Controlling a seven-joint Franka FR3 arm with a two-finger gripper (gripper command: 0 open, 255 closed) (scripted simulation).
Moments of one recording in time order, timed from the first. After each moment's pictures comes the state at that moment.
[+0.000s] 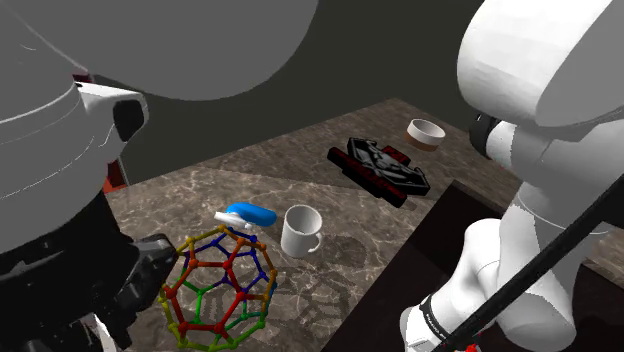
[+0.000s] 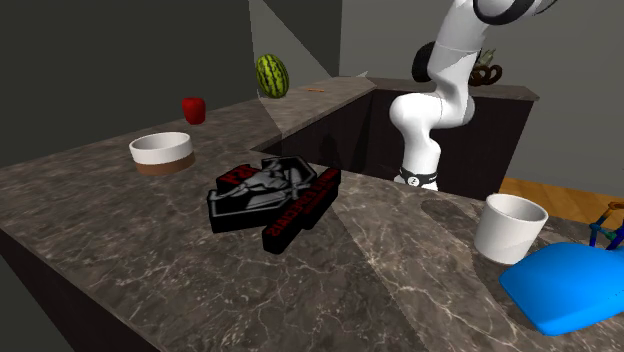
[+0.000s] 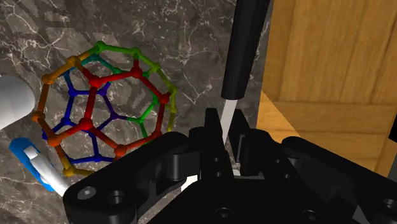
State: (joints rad) arm 0.68 0.29 0.52 -1.31 -0.09 1.54 1.11
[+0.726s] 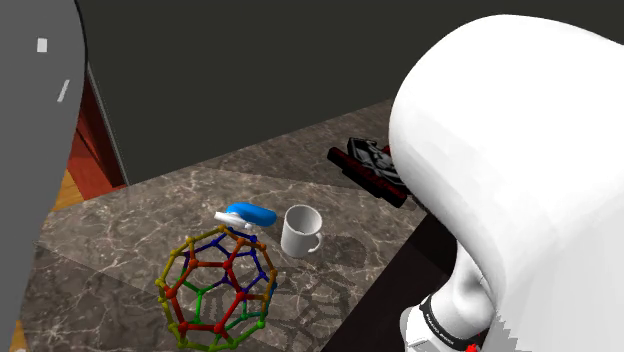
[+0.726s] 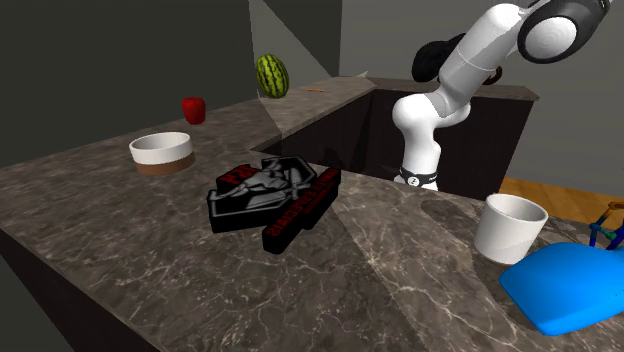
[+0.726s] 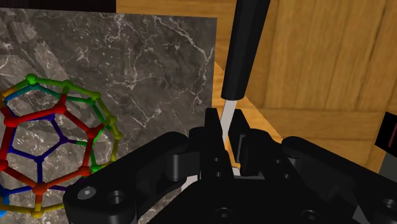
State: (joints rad) arm 0.92 0.59 0.53 -0.92 -0.22 1.43 1.28
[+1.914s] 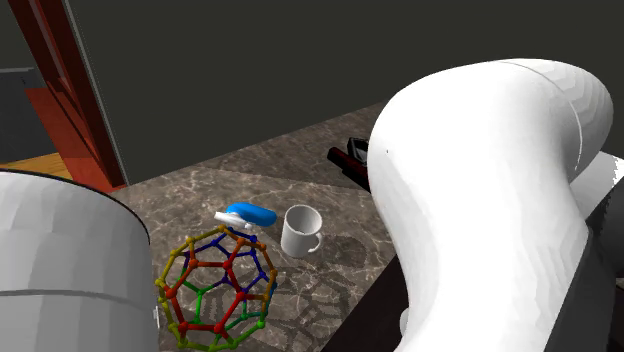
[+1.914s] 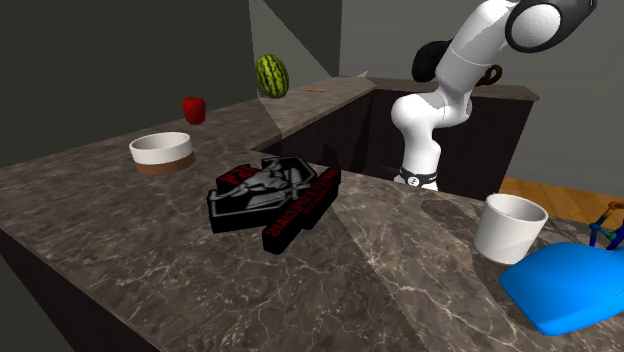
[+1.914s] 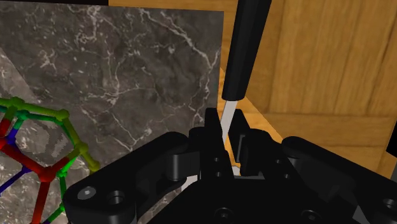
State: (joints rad) arm 0.84 0.52 0.54 -1.29 -0.20 1.72 1.28
